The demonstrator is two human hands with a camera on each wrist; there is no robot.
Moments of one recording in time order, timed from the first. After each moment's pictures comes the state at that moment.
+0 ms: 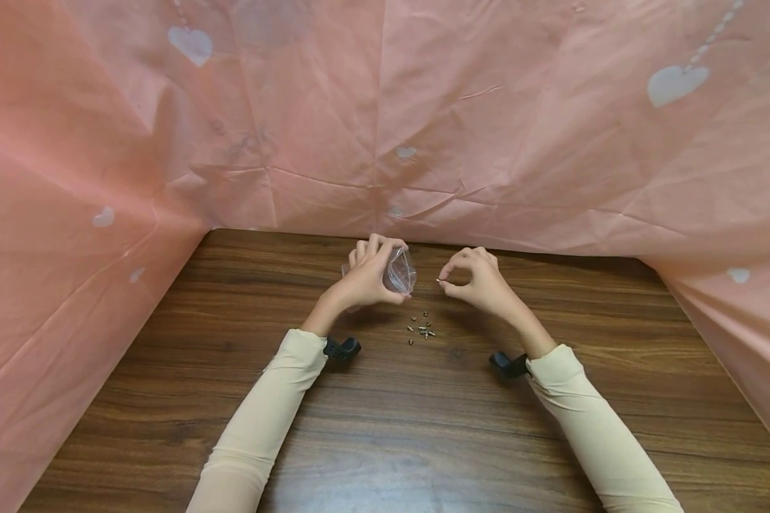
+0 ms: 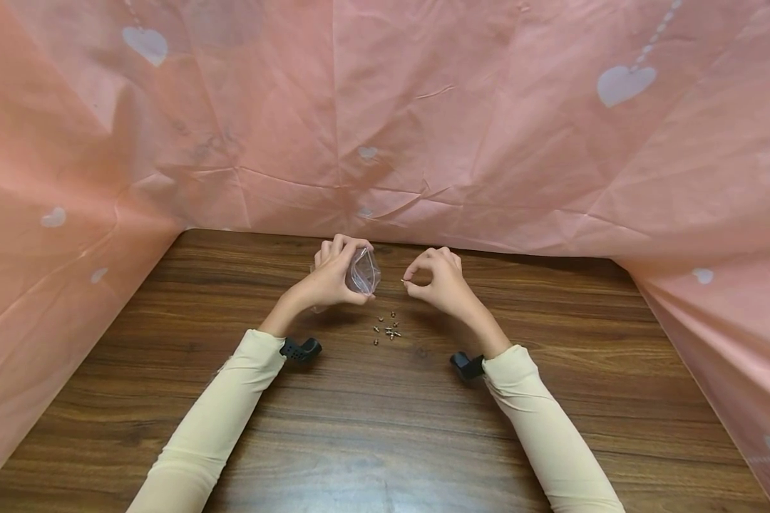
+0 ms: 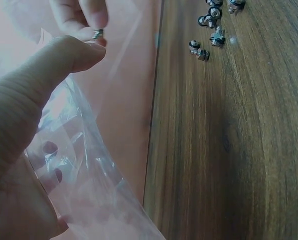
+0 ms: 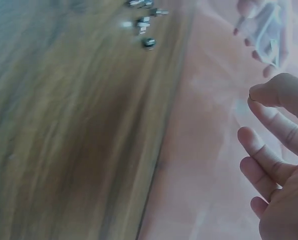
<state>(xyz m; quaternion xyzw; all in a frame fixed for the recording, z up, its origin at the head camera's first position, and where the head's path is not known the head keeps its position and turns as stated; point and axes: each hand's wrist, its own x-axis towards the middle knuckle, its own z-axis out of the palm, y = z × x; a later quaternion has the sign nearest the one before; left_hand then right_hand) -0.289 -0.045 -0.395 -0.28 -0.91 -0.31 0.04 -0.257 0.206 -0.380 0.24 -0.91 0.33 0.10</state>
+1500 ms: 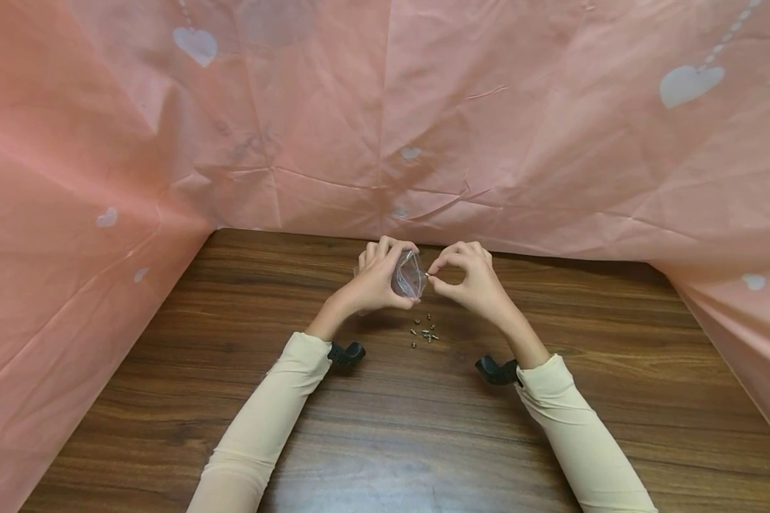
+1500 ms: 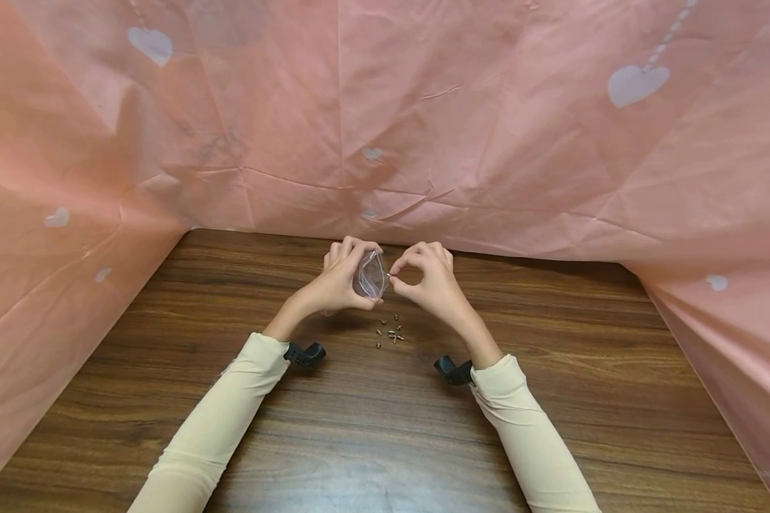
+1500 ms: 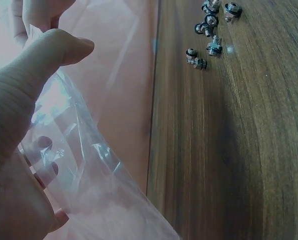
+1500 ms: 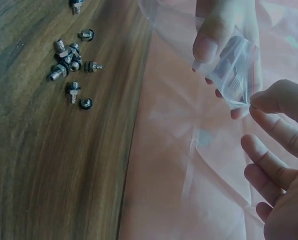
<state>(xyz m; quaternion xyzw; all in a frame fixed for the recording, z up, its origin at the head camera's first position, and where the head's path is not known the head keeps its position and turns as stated) -0.285 -0.038 -0.393 -0.30 -0.90 -0.33 0.04 -0.248 0.178 -0.365 0.27 -0.88 0.37 0.16</state>
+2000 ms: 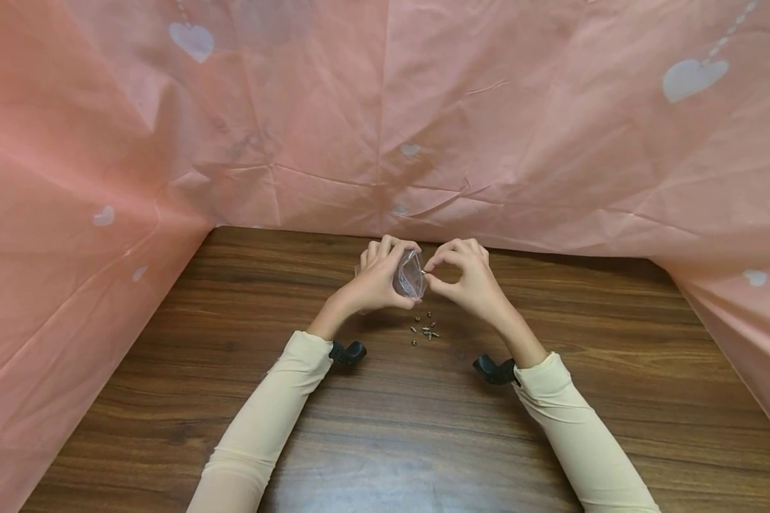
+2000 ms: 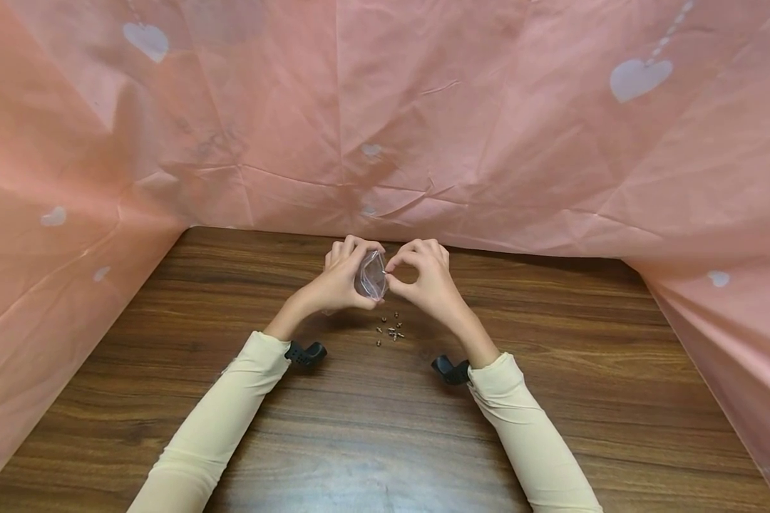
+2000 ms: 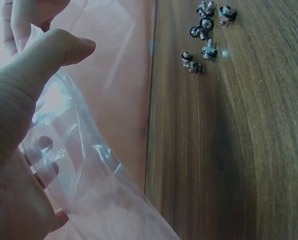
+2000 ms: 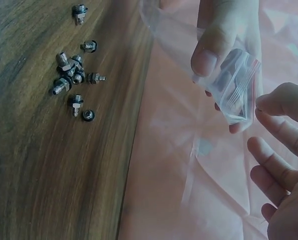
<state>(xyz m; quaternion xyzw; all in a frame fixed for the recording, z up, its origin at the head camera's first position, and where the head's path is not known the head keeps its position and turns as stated) -0.284 -0.035 -0.394 -0.31 -0.90 -0.32 0.03 -0.247 0.173 -0.368 0.27 -0.87 0.37 0.18</state>
